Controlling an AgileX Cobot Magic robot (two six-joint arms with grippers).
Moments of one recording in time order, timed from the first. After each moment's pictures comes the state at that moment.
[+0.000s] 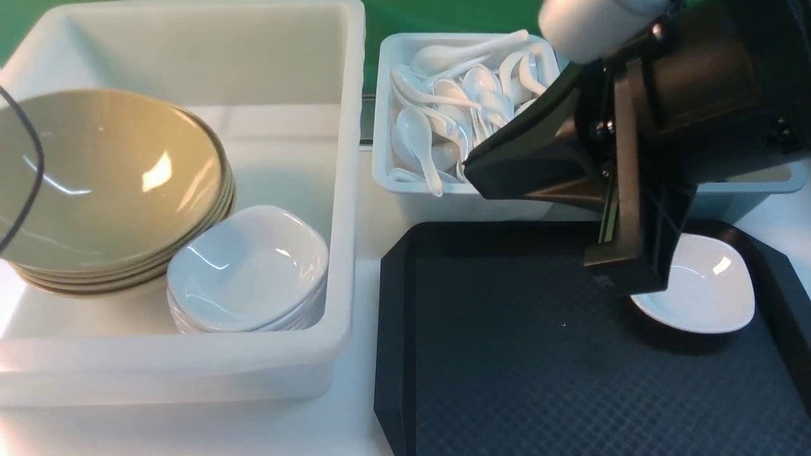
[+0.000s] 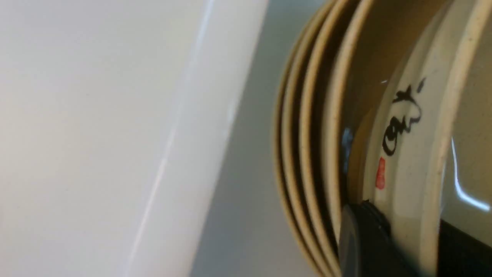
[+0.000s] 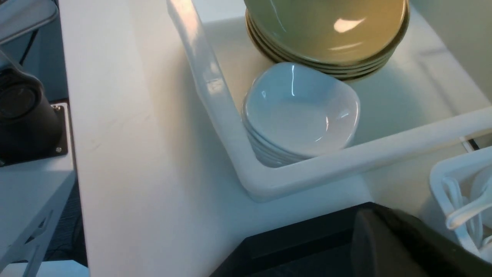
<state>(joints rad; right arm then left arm) 0.72 1.25 -1.39 0.35 0.92 -0.58 0.54 1.54 -1.21 -0.43 0.93 0.31</state>
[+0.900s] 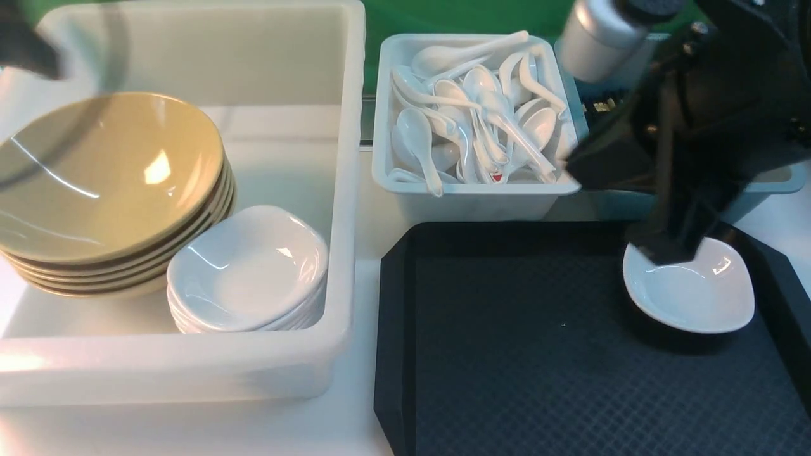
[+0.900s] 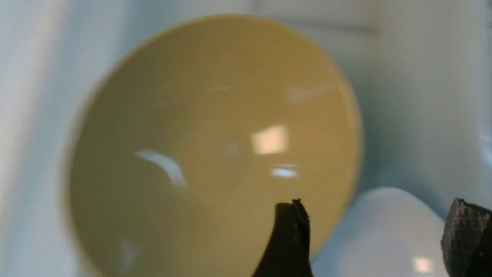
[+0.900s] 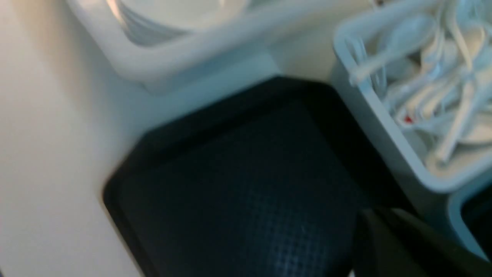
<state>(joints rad) 0.67 1.26 -1.39 -0.07 1.10 -0.27 -0.02 1.37 -1.51 -0.26 1.15 0.15</state>
